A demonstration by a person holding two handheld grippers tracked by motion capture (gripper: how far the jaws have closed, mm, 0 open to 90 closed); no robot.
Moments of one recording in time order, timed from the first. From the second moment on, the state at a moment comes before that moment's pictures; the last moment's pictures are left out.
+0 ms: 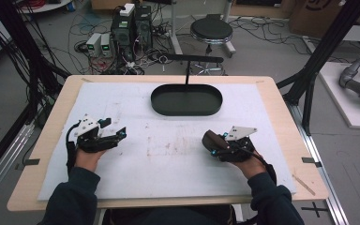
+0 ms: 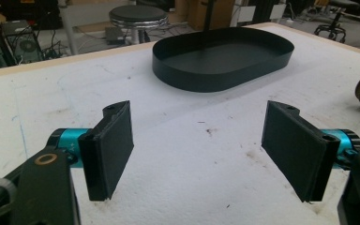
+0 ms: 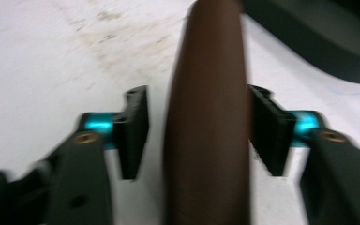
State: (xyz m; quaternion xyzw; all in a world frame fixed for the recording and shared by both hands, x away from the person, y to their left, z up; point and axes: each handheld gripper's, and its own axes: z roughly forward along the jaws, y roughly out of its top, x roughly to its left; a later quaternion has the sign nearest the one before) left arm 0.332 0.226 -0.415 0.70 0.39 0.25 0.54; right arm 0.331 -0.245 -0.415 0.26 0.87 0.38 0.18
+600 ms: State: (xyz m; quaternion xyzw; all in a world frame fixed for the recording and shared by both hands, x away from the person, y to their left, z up) left arm 0.331 0.229 -0.414 0.70 0.37 0.27 0.55; right arm 0.365 -0.226 -0.372 0.26 0.84 0.44 0.19
